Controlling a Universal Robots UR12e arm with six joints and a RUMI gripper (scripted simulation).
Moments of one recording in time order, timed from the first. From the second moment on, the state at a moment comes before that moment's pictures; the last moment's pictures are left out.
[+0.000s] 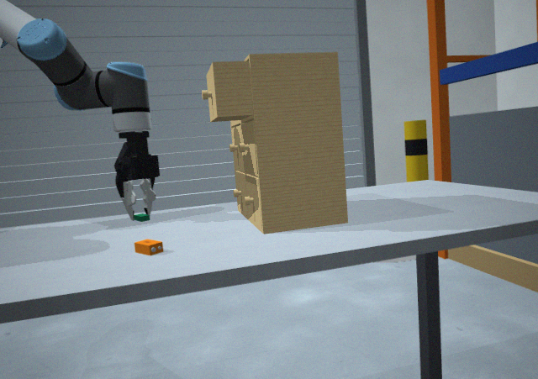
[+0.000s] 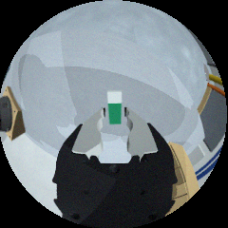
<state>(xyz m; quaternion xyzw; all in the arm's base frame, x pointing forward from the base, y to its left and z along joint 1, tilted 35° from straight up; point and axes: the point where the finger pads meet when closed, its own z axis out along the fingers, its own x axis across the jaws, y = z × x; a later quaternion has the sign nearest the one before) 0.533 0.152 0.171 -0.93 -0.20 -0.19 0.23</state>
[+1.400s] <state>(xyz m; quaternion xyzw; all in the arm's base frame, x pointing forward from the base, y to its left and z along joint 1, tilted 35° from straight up) 0.533 0.152 0.171 -0.93 -0.20 -0.19 0.23</state>
